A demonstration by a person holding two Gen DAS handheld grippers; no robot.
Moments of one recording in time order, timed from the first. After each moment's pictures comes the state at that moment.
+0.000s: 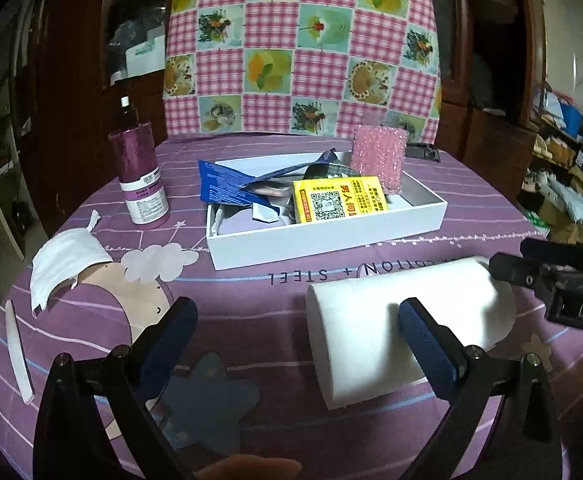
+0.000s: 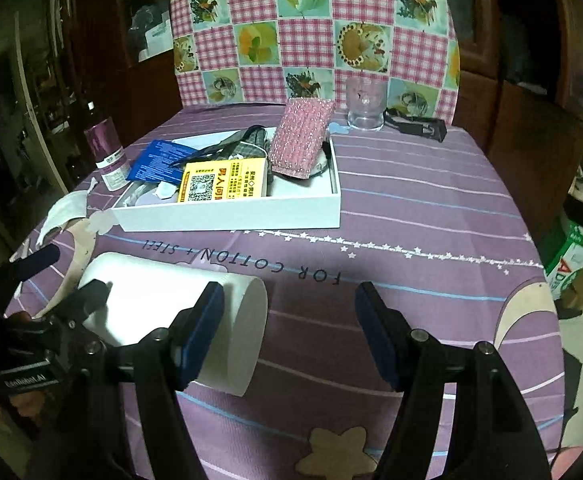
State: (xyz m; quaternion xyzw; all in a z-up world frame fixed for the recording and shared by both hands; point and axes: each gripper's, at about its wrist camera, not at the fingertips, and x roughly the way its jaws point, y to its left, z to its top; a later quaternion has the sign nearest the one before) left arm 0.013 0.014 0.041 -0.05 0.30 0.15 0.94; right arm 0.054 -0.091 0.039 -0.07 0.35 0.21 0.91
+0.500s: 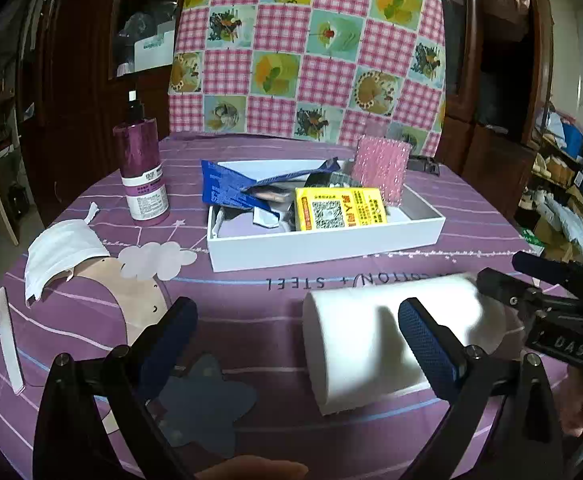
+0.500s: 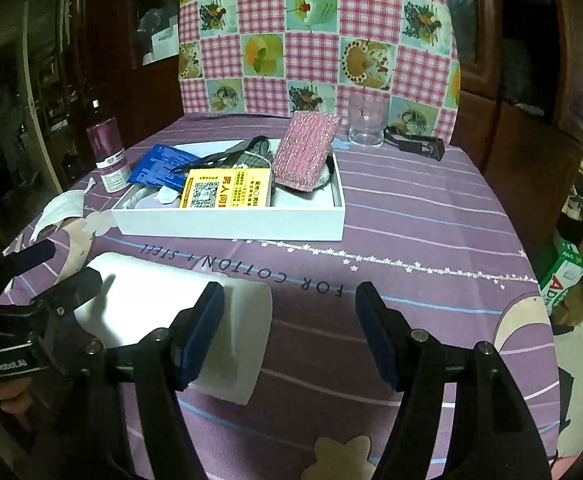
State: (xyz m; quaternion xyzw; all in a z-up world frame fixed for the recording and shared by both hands) left arm 0.012 0.018 0.044 -0.08 0.28 0.15 0.94; right arm 0.050 -0.082 0.037 -0.09 0.32 0.20 0.92
